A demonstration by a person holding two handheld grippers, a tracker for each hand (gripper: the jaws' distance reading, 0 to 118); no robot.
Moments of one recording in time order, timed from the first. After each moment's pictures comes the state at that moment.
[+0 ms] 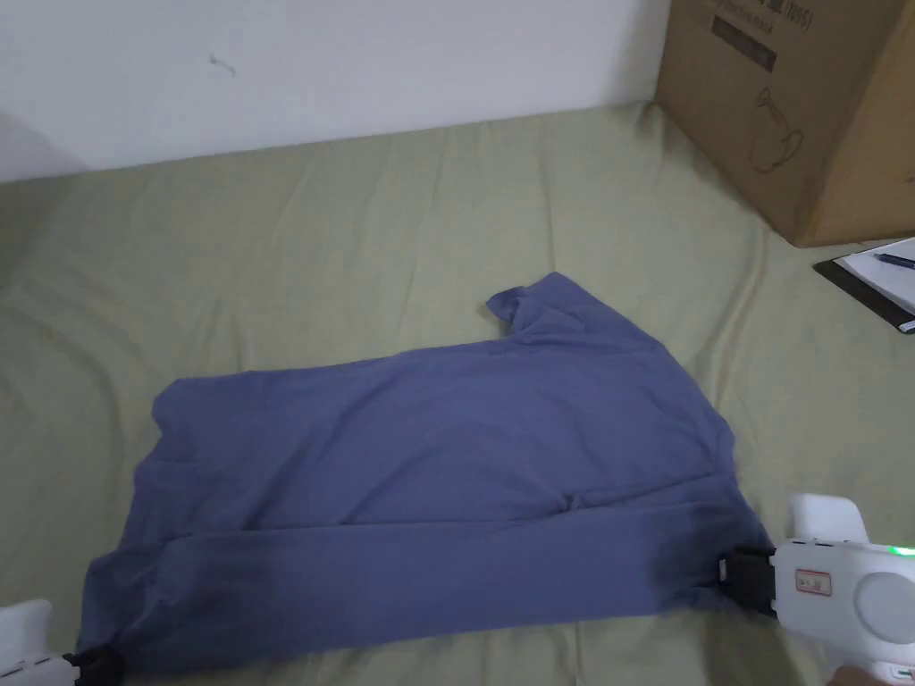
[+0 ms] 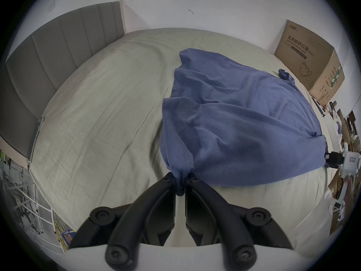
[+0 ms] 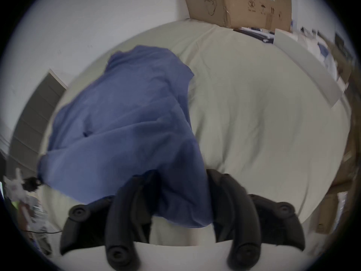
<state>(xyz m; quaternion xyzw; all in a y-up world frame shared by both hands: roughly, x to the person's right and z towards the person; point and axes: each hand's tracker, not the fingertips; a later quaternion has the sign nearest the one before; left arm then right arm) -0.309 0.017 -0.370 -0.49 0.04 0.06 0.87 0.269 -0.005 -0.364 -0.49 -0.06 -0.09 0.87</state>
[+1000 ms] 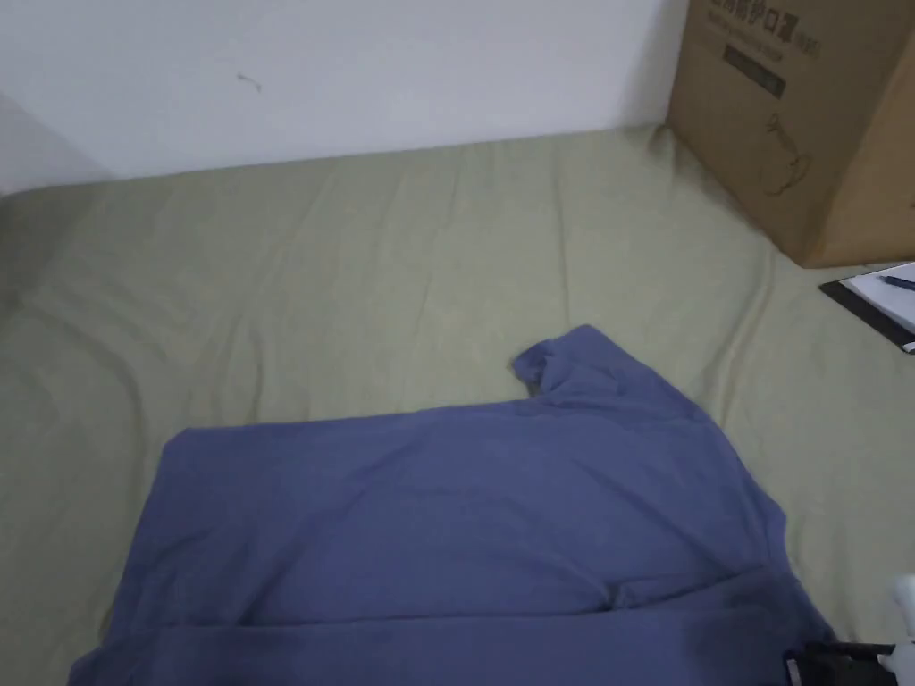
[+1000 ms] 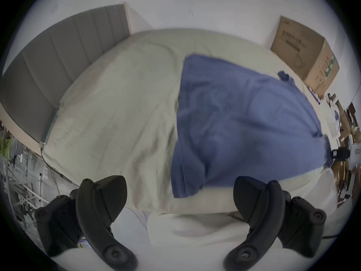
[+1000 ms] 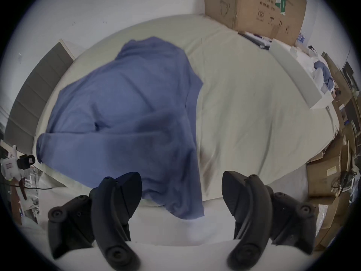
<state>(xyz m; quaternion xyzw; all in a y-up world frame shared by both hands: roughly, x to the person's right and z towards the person) -0.327 0.061 -0.269 -0.46 0.06 0.05 0.88 0.286 0.057 -0.278 -0.52 -0.02 -0.07 0.85</state>
